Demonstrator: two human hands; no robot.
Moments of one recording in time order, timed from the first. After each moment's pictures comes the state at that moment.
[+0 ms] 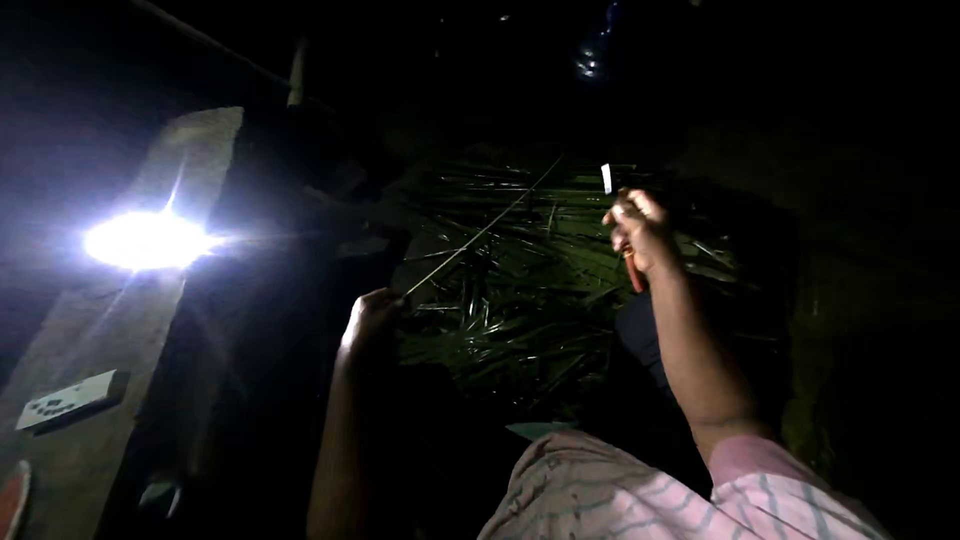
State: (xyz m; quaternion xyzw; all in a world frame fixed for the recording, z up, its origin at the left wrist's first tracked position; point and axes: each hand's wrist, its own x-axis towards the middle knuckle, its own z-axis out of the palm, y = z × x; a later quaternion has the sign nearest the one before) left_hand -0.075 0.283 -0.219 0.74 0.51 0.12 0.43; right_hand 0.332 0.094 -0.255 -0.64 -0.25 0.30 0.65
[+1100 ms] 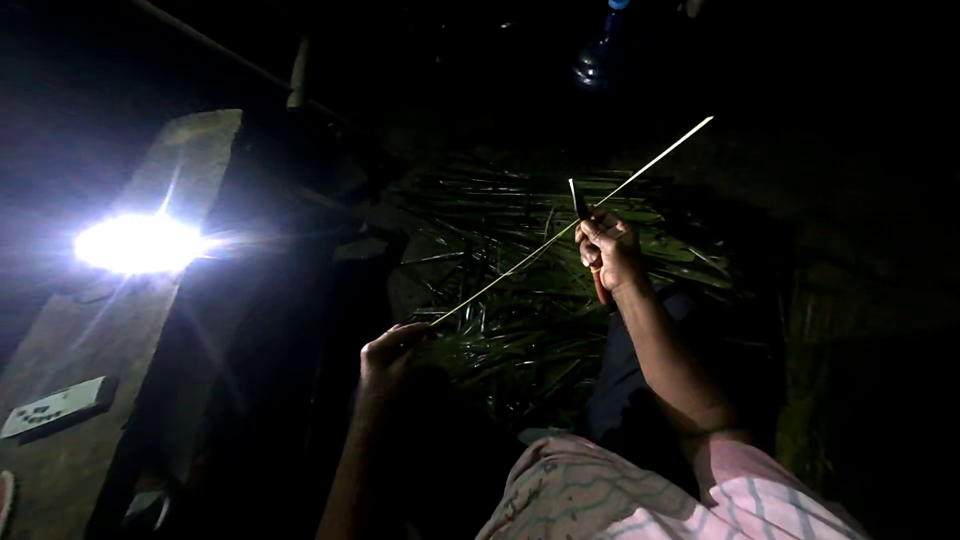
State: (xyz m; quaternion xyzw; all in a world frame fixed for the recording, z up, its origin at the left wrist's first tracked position) left_hand -0.085 0.212 -0.243 0.78 0.32 0.32 0.43; right_hand 0.287 0.108 -0.253 -0.49 -0.24 0.34 0.77
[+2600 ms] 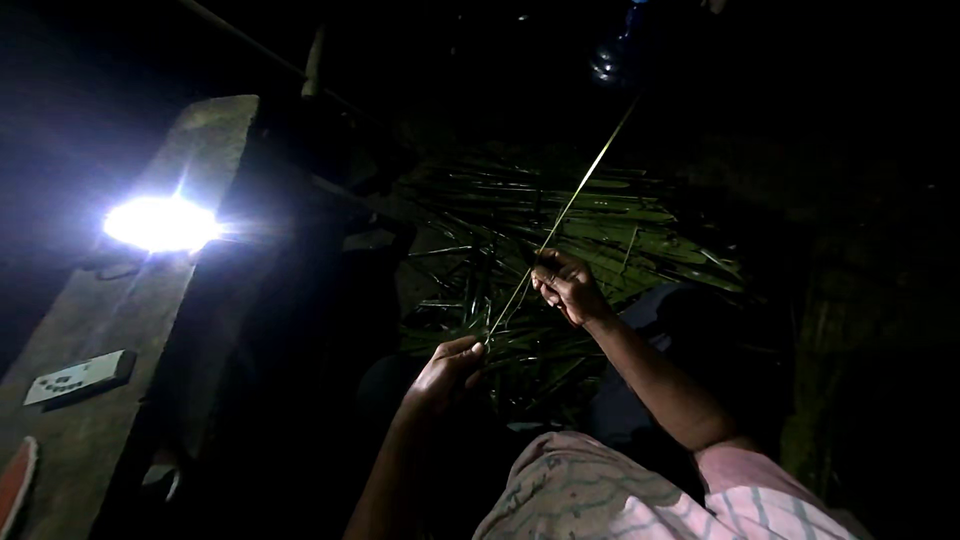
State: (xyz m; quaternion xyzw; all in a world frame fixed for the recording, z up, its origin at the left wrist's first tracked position) left_hand -0.045 0.165 -0.238 0.48 0.38 0.09 0.79; right_hand 0.214 0.112 -0.272 -0.44 -0.35 0.45 0.69
